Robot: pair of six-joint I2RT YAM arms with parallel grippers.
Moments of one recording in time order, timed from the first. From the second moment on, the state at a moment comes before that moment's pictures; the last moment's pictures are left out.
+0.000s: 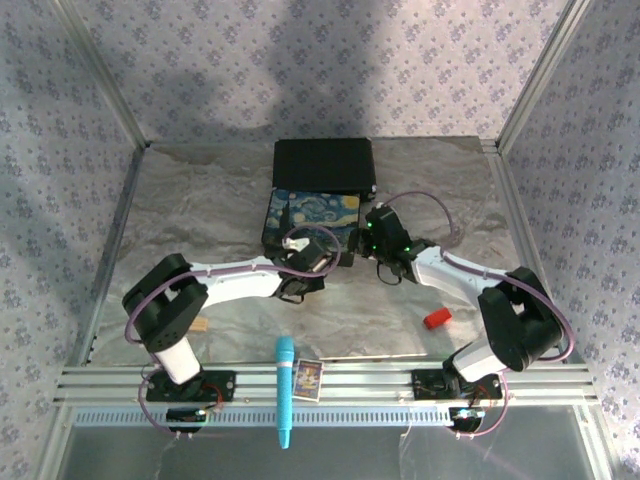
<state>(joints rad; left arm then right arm) -0.94 1.70 0.97 -0.42 -0.28 -1.00 0.57 1.48 0.81 -0.11 0.08 0.66</state>
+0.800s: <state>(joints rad) -1.05 1.83 1.12 -0.67 -0.57 -0.95 0.55 1.50 0.81 -0.09 0.03 0.66</state>
